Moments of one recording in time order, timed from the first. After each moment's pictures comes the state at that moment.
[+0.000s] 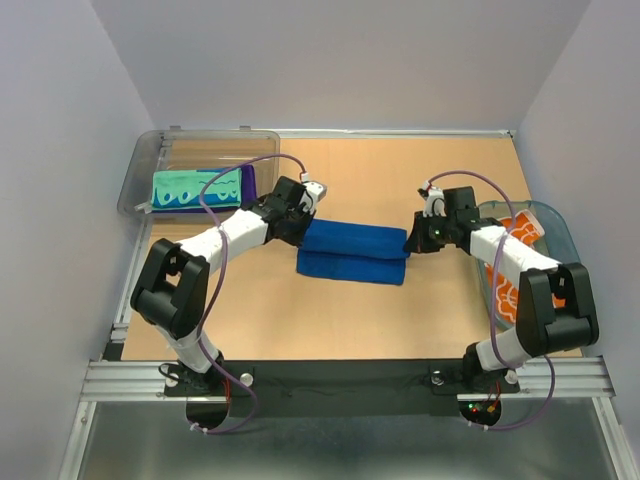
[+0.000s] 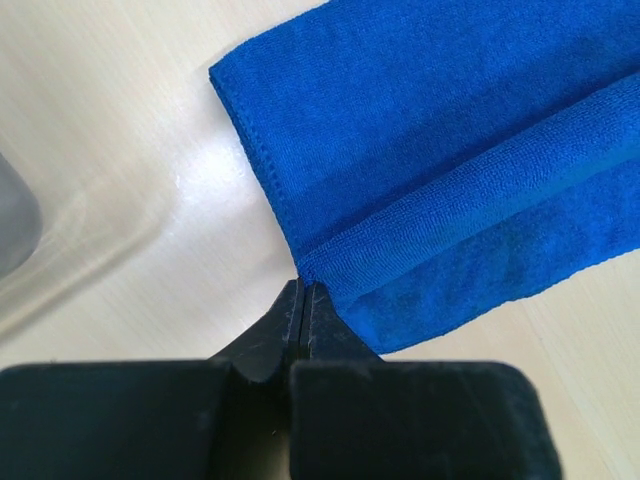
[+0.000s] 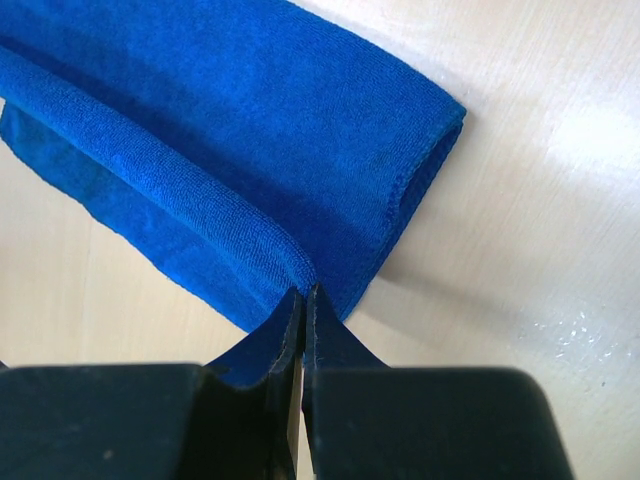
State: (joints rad) left arm -0.54 1.66 1.12 -0.40 0.04 0.00; right arm 0.15 1.46 0.86 -0.31 -0.48 0.09
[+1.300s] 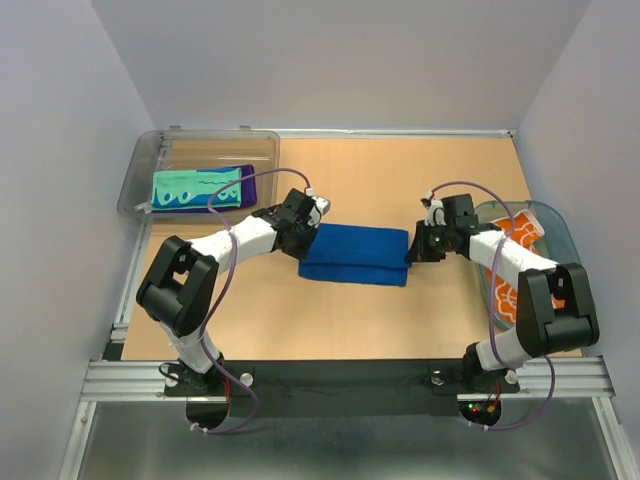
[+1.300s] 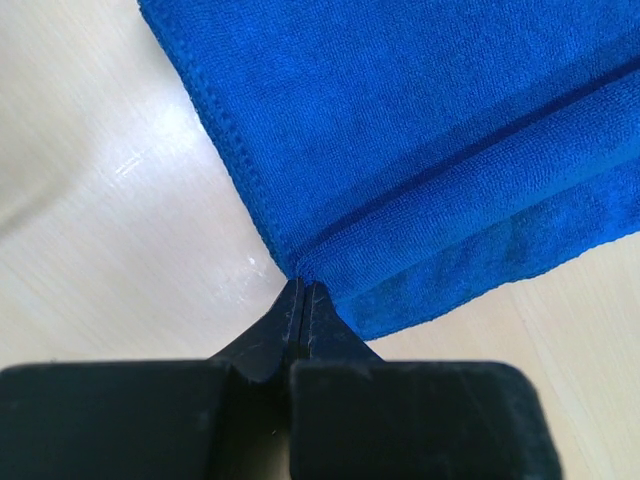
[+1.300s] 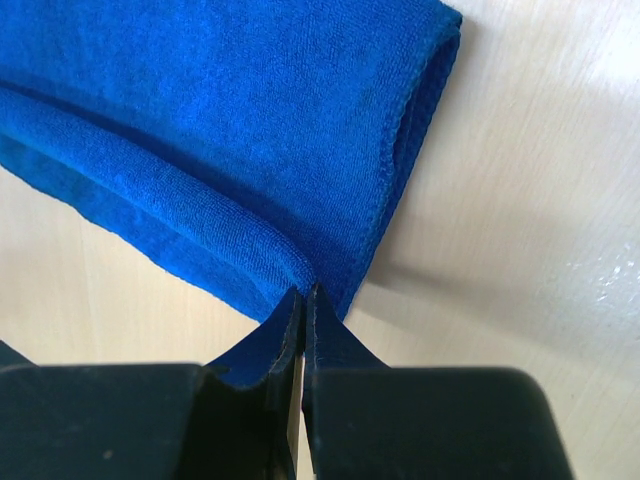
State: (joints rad) left arm -0.61 1.68 1.08 -0.43 0.01 -0.09; right arm 0.15 1.46 0.80 -0.33 -0.45 0.19
